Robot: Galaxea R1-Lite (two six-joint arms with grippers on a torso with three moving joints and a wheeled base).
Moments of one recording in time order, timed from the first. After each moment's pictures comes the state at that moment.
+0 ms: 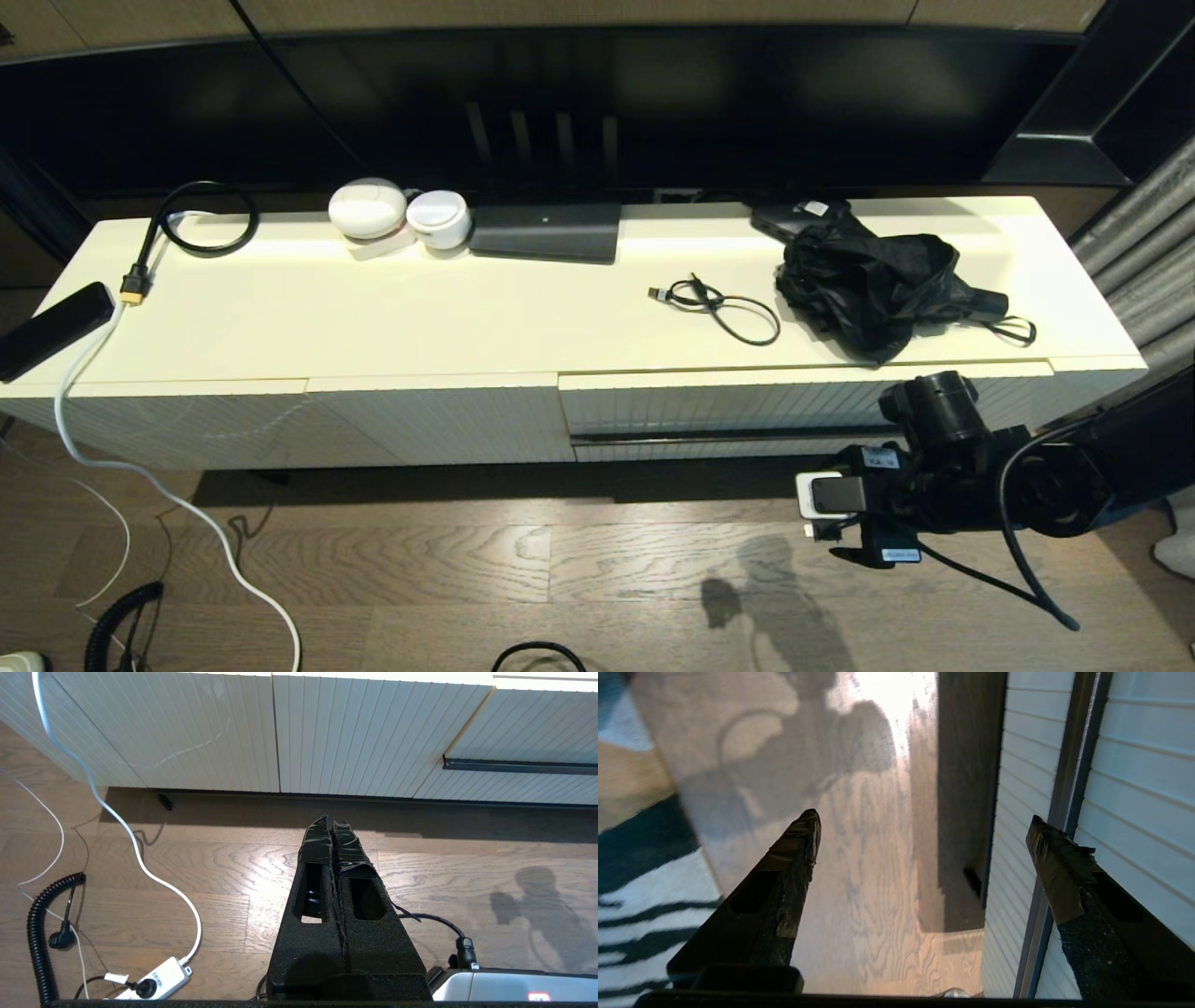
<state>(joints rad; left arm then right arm) 0.00 0.00 0.00 -0.01 0.02 -0.06 0.24 1.97 -0.88 -0.23 0.06 -1.29</state>
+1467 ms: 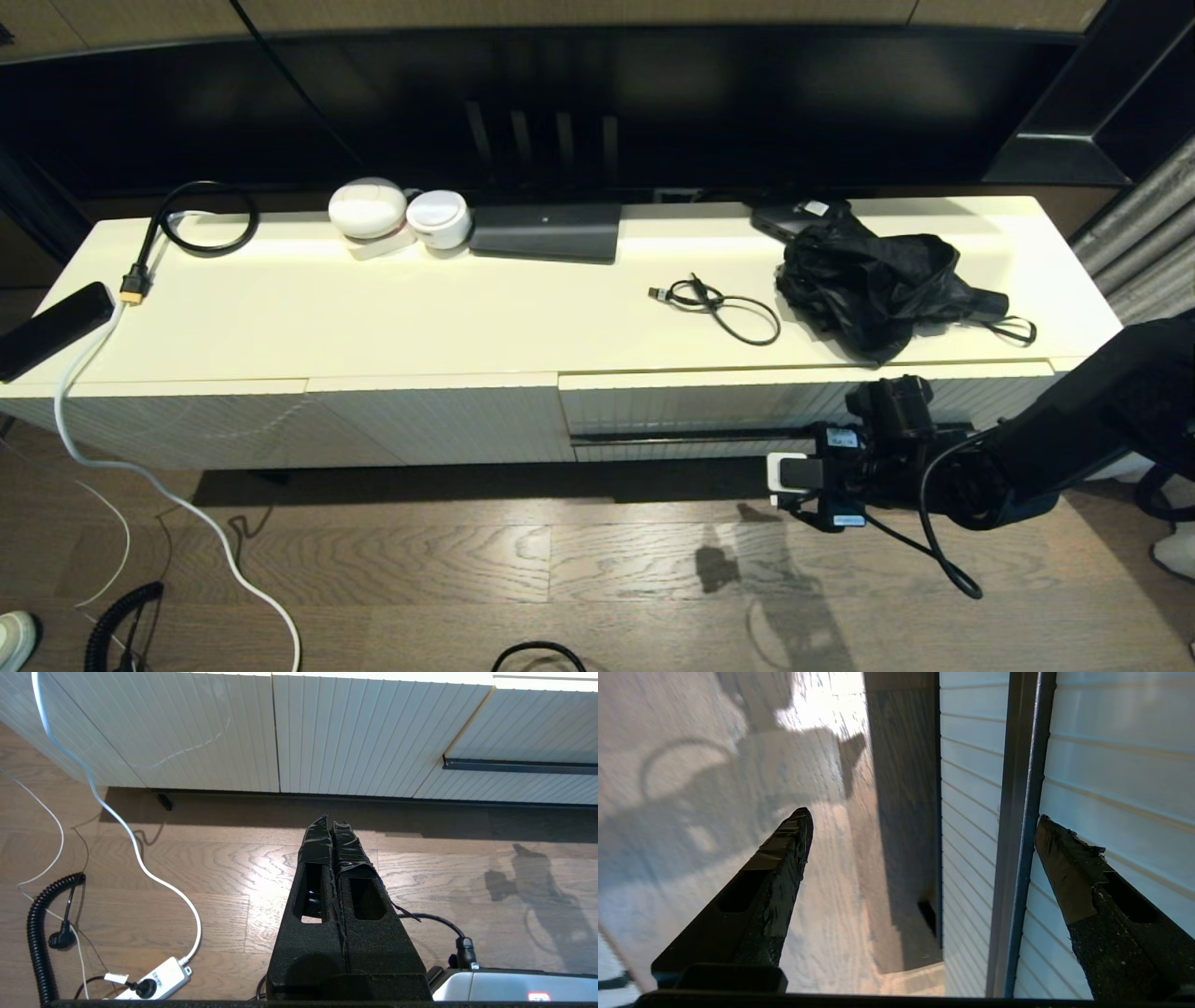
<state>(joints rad) 0.00 0.00 0.00 -0.01 0.02 -0.06 0.21 2.19 -1.00 -0.49 0.09 -1.32</state>
